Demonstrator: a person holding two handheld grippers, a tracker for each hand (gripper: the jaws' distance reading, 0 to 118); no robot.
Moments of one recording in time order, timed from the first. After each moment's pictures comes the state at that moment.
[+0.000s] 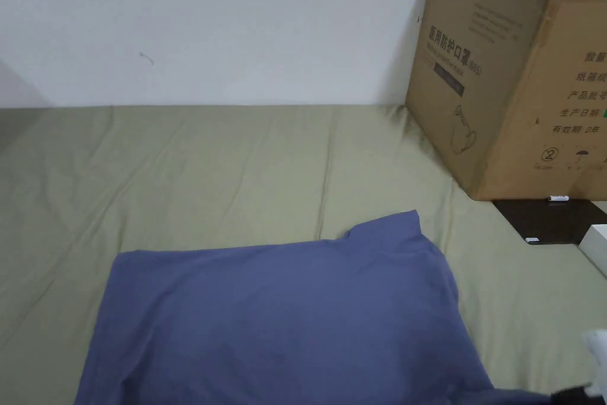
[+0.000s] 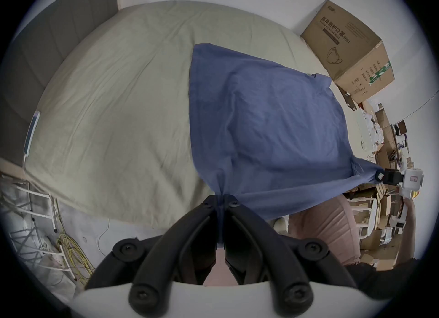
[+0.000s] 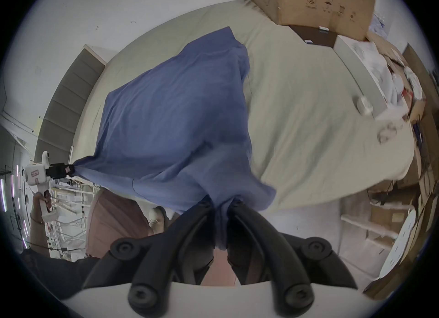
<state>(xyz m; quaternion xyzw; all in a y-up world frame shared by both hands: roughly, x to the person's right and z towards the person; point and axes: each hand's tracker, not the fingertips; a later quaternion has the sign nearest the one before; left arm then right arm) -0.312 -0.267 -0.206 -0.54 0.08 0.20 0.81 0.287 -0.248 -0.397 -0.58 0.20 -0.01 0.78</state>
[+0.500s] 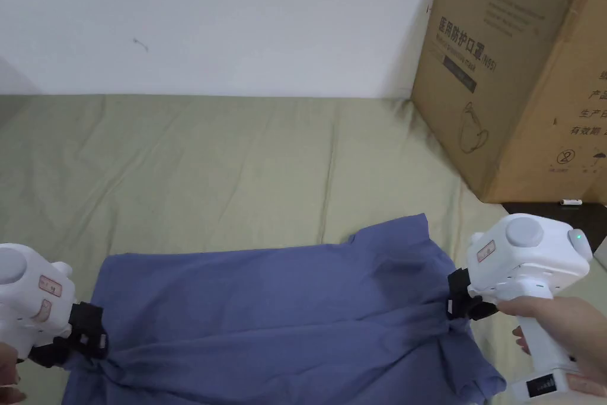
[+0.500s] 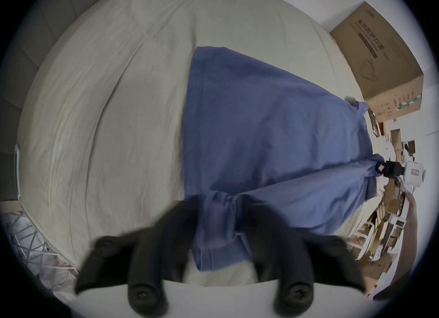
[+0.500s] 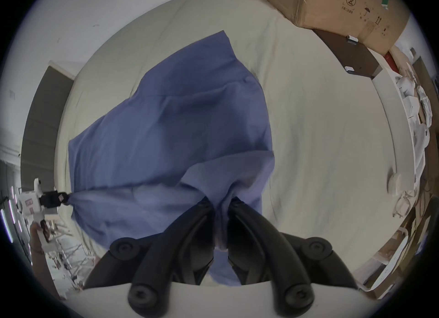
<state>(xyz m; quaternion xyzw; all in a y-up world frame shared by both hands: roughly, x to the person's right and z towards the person) -0.373 -0.329 -0.380 -0.59 0.11 0.22 0.77 0.176 -0.321 -0.602 -0.61 0.13 -0.01 0.78</state>
